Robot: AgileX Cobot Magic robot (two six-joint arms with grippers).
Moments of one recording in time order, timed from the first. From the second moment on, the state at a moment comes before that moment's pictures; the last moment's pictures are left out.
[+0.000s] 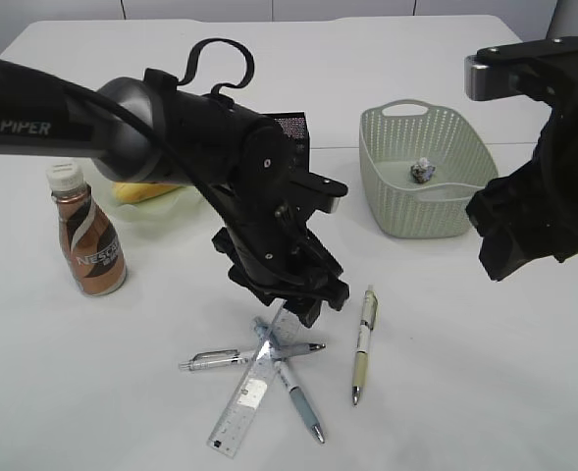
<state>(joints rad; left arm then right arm) -0.75 2.18 -1.56 -0.02 0.77 -0.16 0.42 1.40 -1.15 -0.05 1.15 0.17</state>
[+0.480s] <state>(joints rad) -0.75 2.19 -1.56 -0.02 0.77 -0.16 0.42 1.40 -1.15 -0.05 1.15 0.17</state>
